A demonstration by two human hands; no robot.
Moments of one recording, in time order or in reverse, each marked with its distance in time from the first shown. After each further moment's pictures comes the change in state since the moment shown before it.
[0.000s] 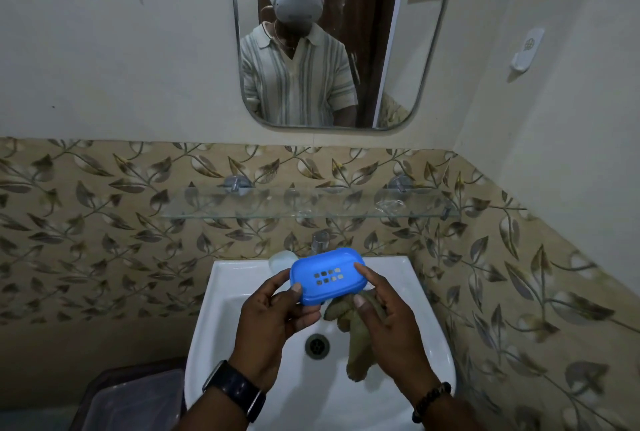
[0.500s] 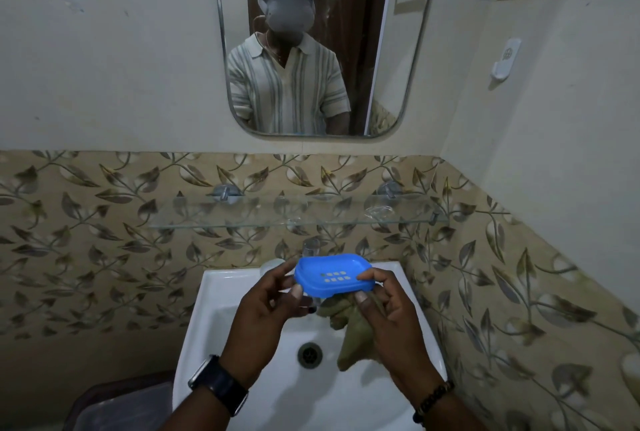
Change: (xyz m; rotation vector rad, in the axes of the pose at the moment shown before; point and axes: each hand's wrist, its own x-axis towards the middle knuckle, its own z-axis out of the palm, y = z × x) left_hand 0.006 0.011 0.008 0.372 -0.186 0.234; right_hand 0.012 0.000 -0.013 0.251 0.044 0.027
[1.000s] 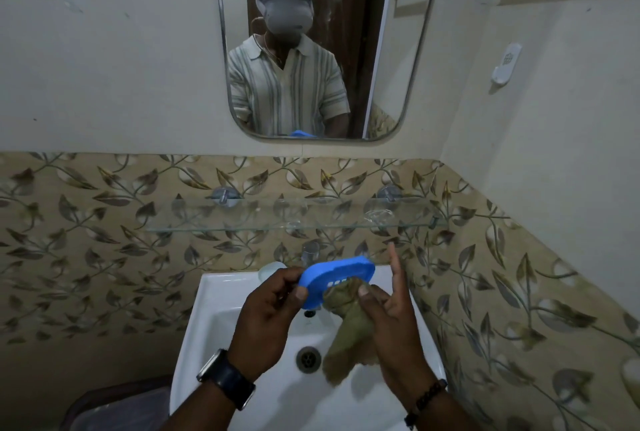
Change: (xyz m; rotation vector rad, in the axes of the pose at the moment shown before) left_hand 0.007 0.006 0.005 0.138 -0.040 0.228; right_hand 0.000 -0.024 0.012 0.233 0.025 0.084
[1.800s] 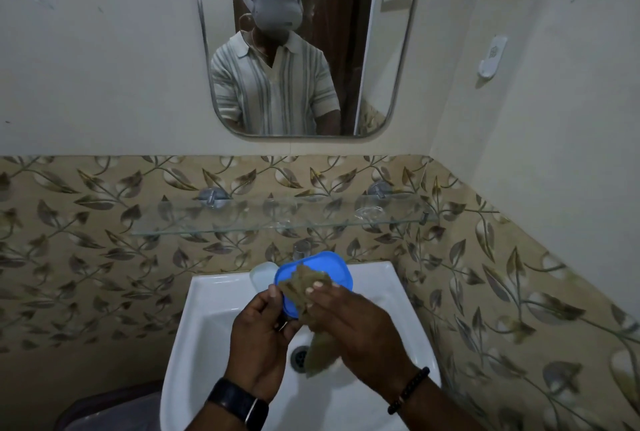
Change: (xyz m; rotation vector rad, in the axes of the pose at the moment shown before) left_hand -0.006 -0.026 0.020 -0.630 0.311 -0.481; right_hand 0.012 0.036 -0.013 -1.050 -0.308 -1.034
